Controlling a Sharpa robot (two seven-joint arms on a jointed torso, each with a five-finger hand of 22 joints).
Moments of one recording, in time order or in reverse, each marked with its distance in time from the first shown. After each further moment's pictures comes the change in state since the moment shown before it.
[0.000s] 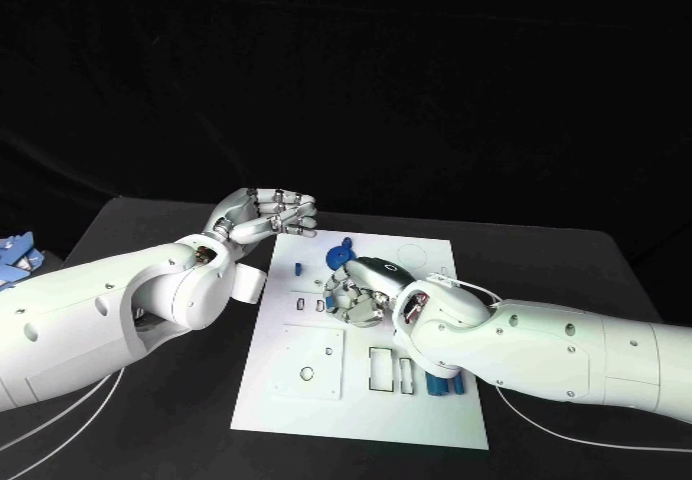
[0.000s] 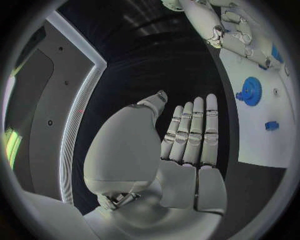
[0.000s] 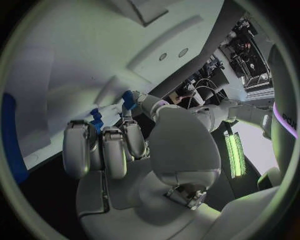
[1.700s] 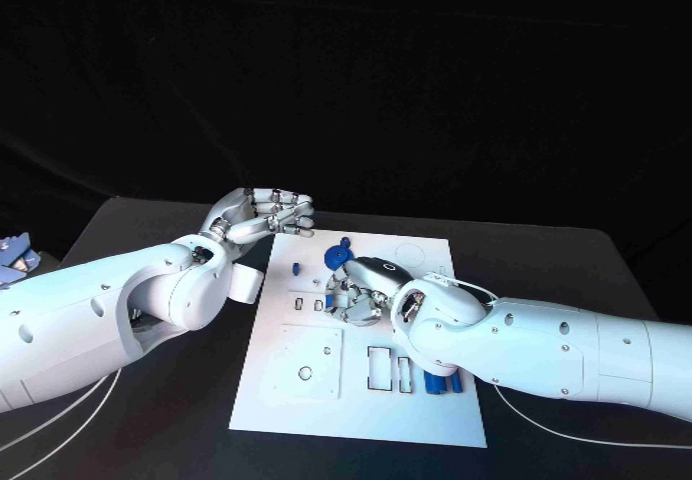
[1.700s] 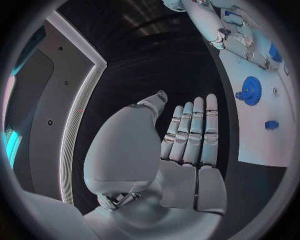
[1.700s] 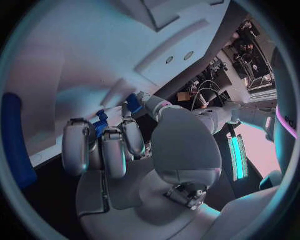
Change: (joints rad) left arm 0.000 -0.001 0.000 -0.001 0.000 0.001 -0.001; left_hand 0.000 0.000 0.000 0.000 0.000 0.000 0.000 0.000 0.001 0.000 0.000 -0.004 0.000 0.000 0.000 0.000 0.003 0.000 -0.004 -0.004 0.005 0.001; right arm -0.002 0.007 -0.001 -0.014 -0.016 0.009 -0.032; right_hand -0.066 -0.050 -0.049 0.044 0.008 -0.060 0.027 0.002 0.019 -0.022 0.022 -0.022 0.000 0.003 0.011 -0.004 0.000 0.000 -0.011 0.011 -0.027 -0.001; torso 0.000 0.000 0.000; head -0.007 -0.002
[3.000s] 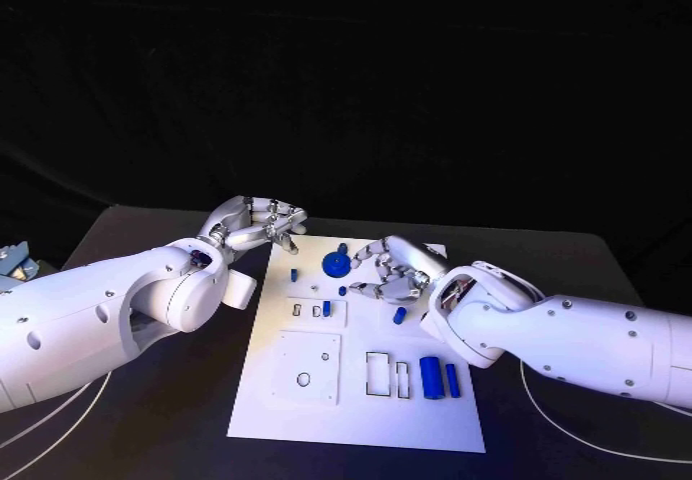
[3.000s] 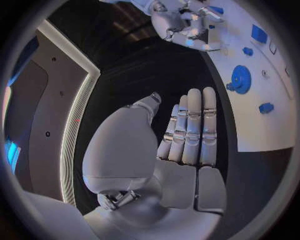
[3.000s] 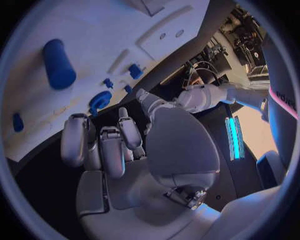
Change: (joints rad) left arm 0.000 0.015 0.000 -0.066 -0.151 0.016 -0.091; left_hand -0.070 0.002 -0.047 0.083 0.000 -0.013 -0.035 0.062 0.055 0.112 -0.060 0.245 0.166 0.189 -0.085 0.558 0.350 0.000 0.100 -0.079 0.362 0.206; right arm 0.051 -0.182 0.021 0.105 0.233 -0.122 0.145; right_hand 0.101 0.010 -0.120 0.040 0.012 -0.088 0.021 -0.017 -0.022 -0.061 0.028 -0.035 -0.042 -0.003 0.025 -0.013 0.000 0.016 -0.034 0.027 -0.070 0.000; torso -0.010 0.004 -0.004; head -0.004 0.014
